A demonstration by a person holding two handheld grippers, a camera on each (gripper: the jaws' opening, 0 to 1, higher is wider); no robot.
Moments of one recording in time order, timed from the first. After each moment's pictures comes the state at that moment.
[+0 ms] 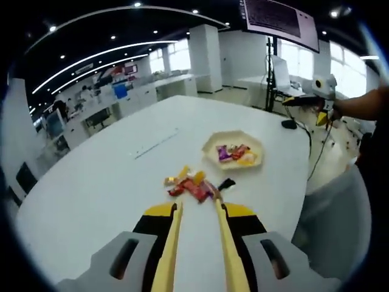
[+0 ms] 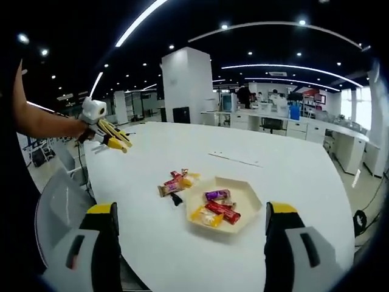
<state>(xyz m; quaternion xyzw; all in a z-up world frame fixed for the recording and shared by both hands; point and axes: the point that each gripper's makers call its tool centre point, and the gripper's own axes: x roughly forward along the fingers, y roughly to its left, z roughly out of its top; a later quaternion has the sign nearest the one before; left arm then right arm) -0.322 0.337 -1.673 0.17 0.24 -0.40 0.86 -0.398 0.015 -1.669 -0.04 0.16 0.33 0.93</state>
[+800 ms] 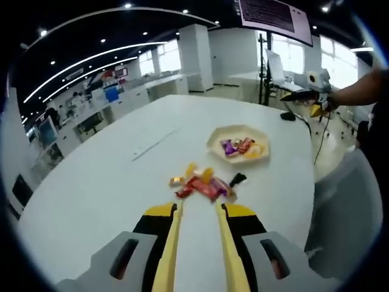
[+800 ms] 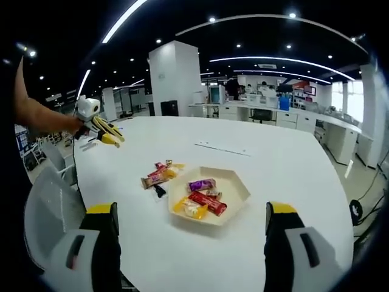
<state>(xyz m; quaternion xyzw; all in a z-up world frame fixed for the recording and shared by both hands) -0.272 0.332 -1.708 0.21 0.25 -0.45 0.83 -0.376 -0.011 -1.697 -0.04 0.19 0.29 0.94</state>
